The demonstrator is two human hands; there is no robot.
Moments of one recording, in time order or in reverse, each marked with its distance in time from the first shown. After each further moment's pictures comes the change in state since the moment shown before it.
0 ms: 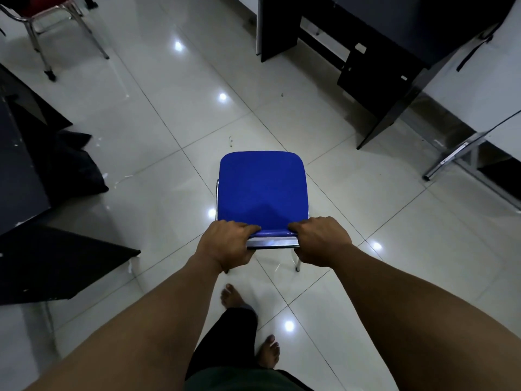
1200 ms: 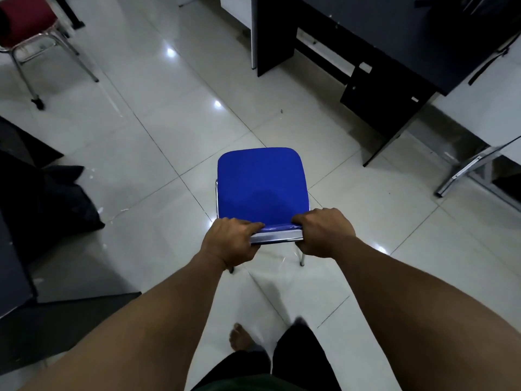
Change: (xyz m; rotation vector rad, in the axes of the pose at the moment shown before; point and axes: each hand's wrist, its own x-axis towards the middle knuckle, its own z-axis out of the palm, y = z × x) left_hand 0.164 -0.099 -0.051 -0.011 0.047 0.060; right_hand 0.173 0.086 -0.051 -0.007 0.040 0.038
